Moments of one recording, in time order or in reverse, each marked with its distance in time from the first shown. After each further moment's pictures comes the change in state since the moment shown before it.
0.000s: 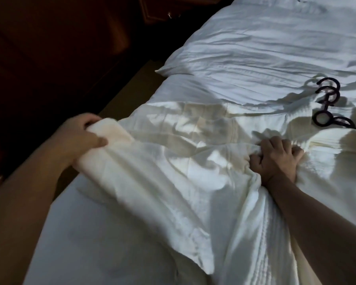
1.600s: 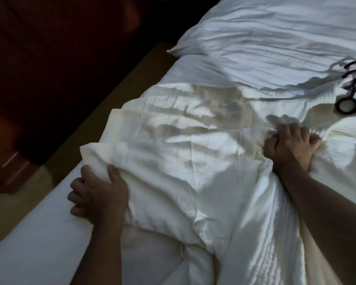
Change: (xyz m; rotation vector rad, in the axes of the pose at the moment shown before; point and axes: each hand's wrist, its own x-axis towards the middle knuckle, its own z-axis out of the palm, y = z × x) left_hand -0.094 -0.095 0.128 0.134 0.523 -0.429; right_hand 0.001 -0.002 0.002 0.060 0.066 0.071
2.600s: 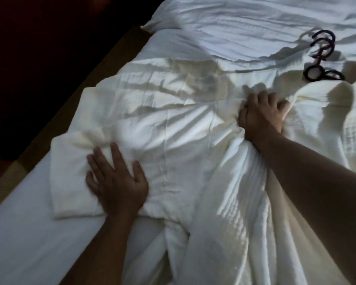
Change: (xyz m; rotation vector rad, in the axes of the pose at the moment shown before) left_hand -0.059 -0.020 0.056 0.226 0.029 0.539; right_hand 0.006 -0.009 -0.006 -0.177 -0.189 -0.055
